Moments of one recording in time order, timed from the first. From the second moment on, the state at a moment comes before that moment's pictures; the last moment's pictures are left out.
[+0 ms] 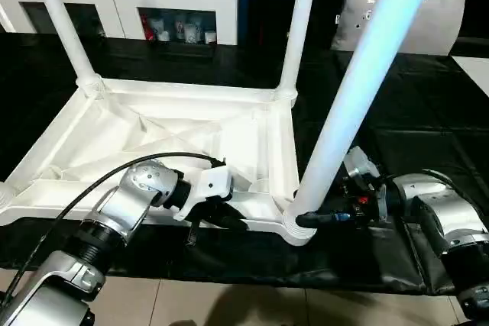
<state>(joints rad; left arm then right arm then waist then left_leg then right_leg) -0.54 0.46 -0.43 0.42 -0.05 0.08 -1.38 -0.41 -0.53 0.17 0.37 0.32 0.22 1.50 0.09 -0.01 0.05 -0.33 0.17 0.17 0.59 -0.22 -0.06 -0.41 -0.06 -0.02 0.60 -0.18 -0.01</state>
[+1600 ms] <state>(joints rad) -0.57 0.41 -0.42 0.45 0.03 0.08 -1.28 -0.39 -0.53 0.06 0.39 0.31 0.19 1.36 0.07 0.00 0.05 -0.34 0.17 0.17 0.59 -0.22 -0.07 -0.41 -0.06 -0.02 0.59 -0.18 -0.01</state>
